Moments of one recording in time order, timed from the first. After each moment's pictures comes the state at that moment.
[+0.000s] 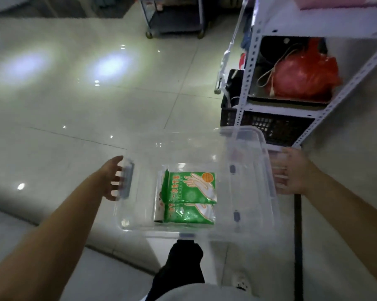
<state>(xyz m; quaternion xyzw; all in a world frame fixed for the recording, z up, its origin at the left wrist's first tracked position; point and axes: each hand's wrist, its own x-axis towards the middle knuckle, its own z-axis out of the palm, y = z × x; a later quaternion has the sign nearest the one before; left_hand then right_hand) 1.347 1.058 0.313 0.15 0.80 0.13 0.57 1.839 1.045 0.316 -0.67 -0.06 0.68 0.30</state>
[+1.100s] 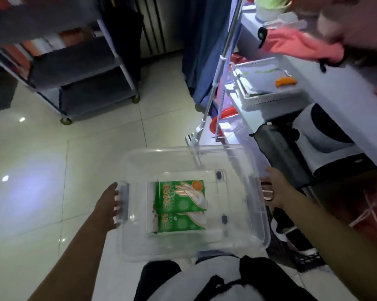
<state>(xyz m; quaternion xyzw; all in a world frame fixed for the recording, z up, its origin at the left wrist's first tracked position) 1.310 2.042 0.298 0.27 0.73 0.13 0.61 1.725 1.847 0.252 -0.71 0.12 0.55 0.42</state>
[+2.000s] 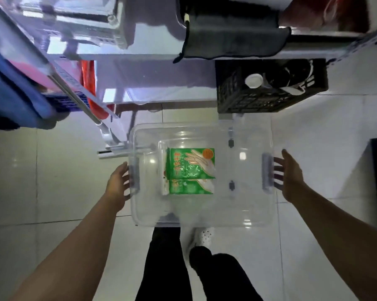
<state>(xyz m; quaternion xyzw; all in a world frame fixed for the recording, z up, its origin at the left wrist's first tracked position) 1.610 2.421 0.033 0.59 0.43 -0.39 0.56 1.483 1.971 0.083 -0.51 0.64 0.12 0.56</state>
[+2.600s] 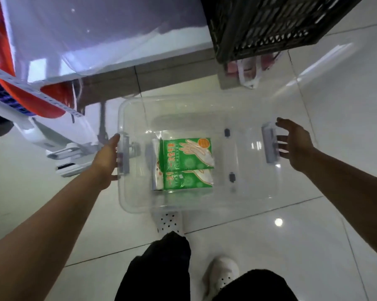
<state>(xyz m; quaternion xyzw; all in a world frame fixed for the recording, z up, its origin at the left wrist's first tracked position) 1.663 2.370 -0.262 0.74 0.28 -0.40 0.47 1.472 1.958 -0.222 -0.53 0.60 0.05 0.60</state>
